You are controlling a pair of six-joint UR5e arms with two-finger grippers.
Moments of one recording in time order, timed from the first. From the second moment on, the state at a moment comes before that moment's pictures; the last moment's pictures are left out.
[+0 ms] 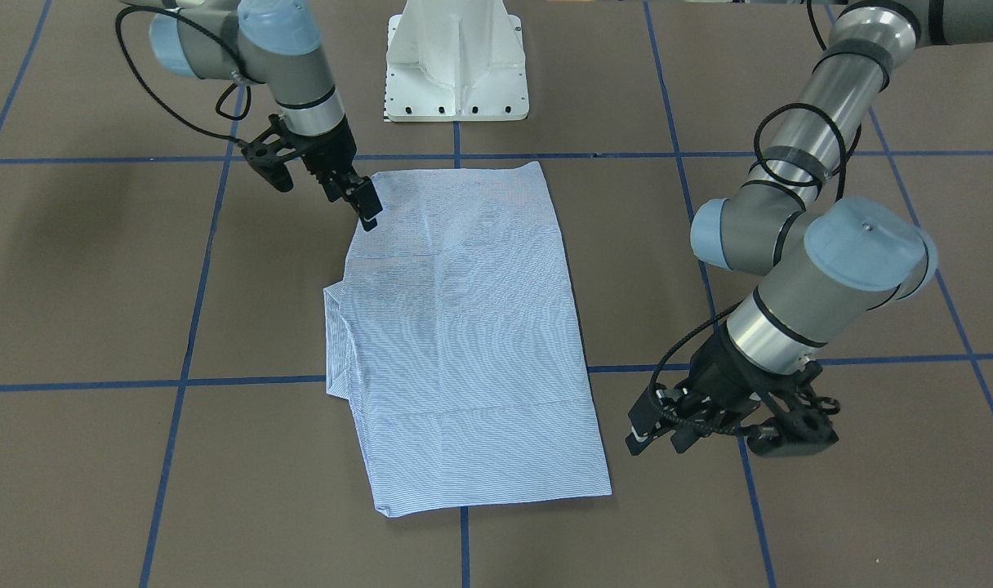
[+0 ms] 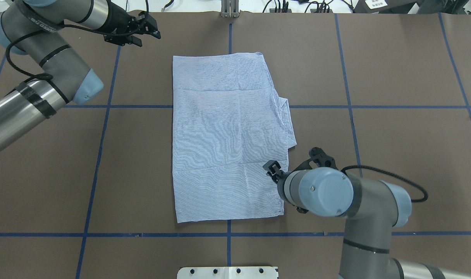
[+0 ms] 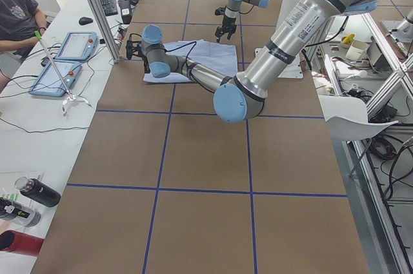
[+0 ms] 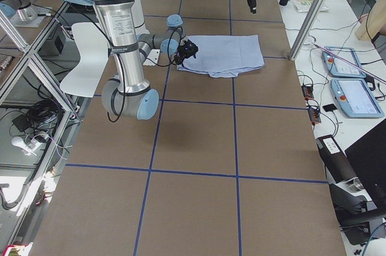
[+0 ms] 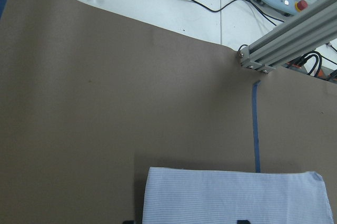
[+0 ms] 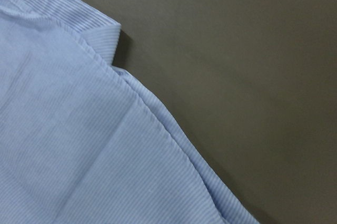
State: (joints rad) left arm -0.98 -2.24 -1.26 -2.39 -2.14 -1.28; right arm 0.25 -1.22 1.93 -1.41 1.52 2.31
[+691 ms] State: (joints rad) left arm -0.98 -2.20 -1.31 -2.39 -2.14 -1.33; right arm 0.17 -1.23 1.92 -1.43 1.44 2.41
